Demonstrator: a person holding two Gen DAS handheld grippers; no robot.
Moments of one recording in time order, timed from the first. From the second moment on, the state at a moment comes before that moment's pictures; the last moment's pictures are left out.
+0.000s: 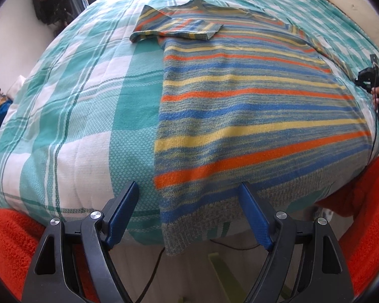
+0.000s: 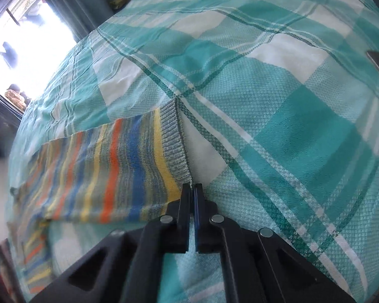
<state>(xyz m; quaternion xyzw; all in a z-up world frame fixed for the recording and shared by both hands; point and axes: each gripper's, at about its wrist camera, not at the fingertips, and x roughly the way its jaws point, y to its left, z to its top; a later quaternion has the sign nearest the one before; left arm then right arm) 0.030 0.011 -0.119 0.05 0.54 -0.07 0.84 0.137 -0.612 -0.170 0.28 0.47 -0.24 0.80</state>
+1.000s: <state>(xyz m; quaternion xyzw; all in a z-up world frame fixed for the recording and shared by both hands) 0.227 -0.101 -0.074 0.17 0.41 -0.18 0.88 0.051 -0.264 -0.148 -0.01 0.48 0.04 0.87</state>
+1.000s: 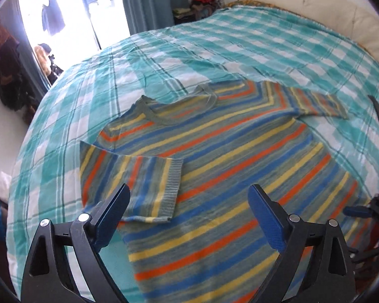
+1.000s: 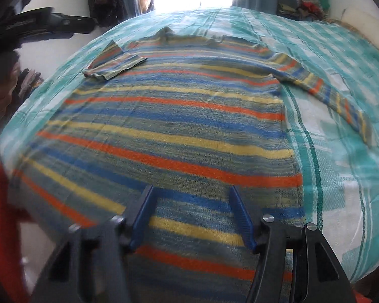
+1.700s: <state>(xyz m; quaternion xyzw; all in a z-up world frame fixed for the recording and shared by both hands) 0.271 -0.015 -0.102 0.05 0.50 -0.14 0.86 0.043 -0.273 -0.156 0.02 0.48 0.04 0.88</state>
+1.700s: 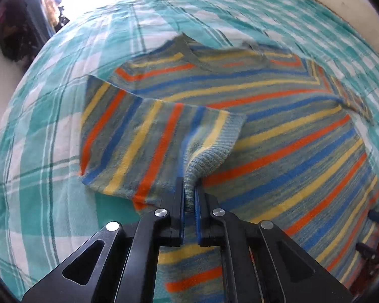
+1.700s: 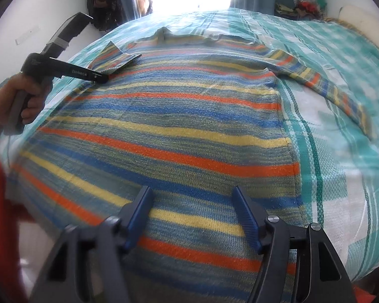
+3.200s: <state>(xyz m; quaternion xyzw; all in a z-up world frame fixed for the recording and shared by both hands) 0.246 0.248 -0.164 -0.26 0.49 0.19 0.81 0.046 -0.271 -0.162 0.01 0.48 0.04 0.88</state>
